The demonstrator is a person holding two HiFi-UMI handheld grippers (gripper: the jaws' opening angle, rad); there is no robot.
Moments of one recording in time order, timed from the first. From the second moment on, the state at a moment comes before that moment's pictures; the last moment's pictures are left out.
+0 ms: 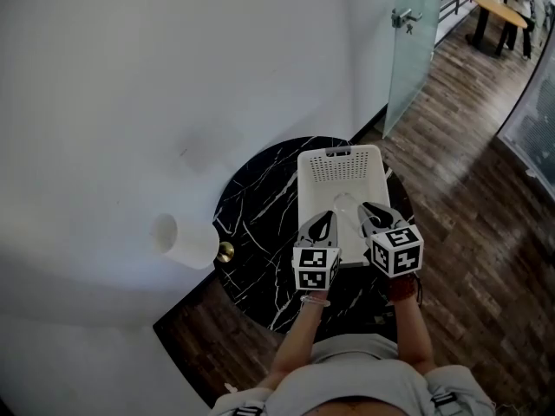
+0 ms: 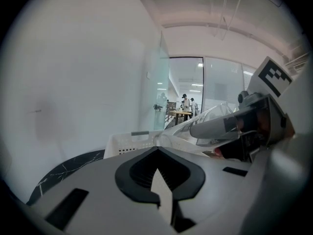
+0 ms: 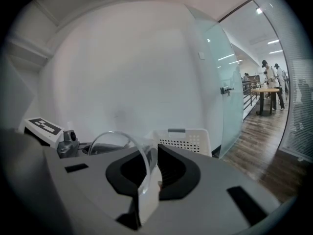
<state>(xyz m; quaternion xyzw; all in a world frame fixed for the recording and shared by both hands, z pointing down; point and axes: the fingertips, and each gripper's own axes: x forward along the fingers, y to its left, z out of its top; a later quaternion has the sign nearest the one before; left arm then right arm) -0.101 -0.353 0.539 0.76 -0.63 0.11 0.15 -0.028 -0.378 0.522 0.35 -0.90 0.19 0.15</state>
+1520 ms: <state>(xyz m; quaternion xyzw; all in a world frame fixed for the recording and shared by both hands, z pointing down) -0.099 -0.324 0.526 0.76 -0.63 0.11 0.12 -0.021 -0.344 0.504 0.37 -0.90 0.17 0.13</state>
